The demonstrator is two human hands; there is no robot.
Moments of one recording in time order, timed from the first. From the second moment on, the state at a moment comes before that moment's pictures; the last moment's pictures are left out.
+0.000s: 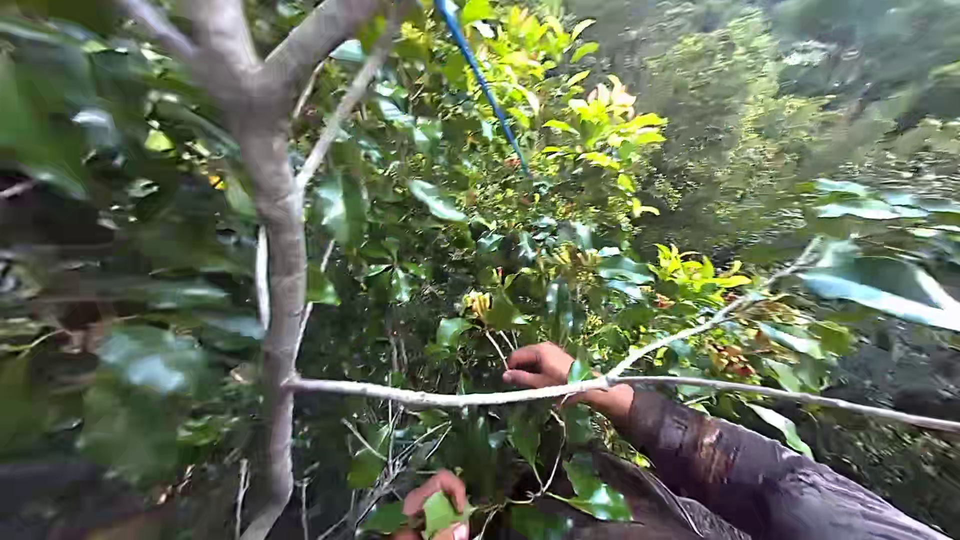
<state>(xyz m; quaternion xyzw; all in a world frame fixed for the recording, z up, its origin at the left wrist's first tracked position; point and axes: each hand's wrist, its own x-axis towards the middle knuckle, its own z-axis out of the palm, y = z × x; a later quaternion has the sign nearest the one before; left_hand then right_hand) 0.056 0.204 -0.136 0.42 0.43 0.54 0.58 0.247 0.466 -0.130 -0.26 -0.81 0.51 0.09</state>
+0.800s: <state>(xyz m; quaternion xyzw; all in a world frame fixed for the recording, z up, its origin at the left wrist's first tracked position) 0.050 0.204 -0.098 0.35 0.45 0.64 0.51 0.246 0.467 -0.151 -0.07 -0.70 0.69 0.19</state>
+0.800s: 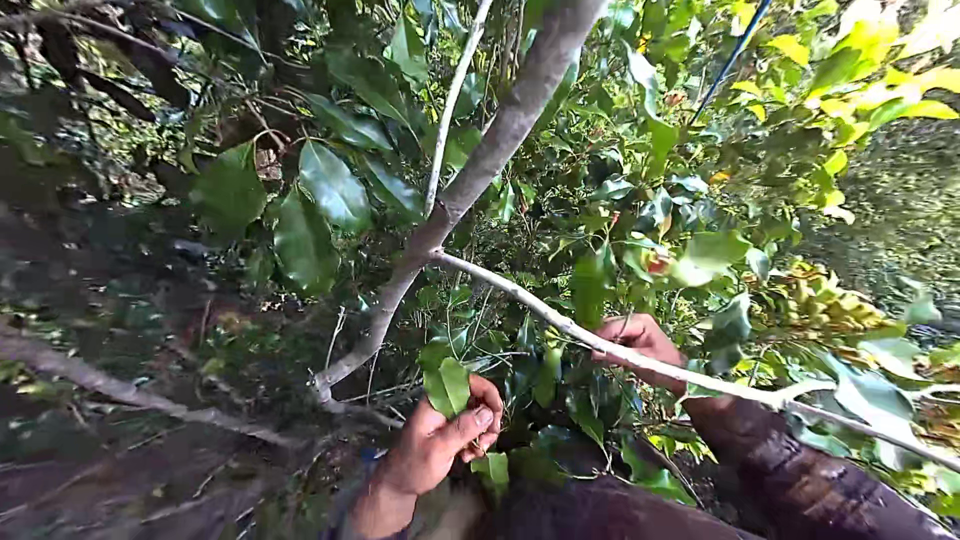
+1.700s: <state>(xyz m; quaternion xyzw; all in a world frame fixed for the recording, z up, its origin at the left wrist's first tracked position) 0.054 0.221 -0.090 0.36 0.58 0.45 0.57 0.228 0.484 -0.145 -0.09 -0.72 0.69 -0.02</state>
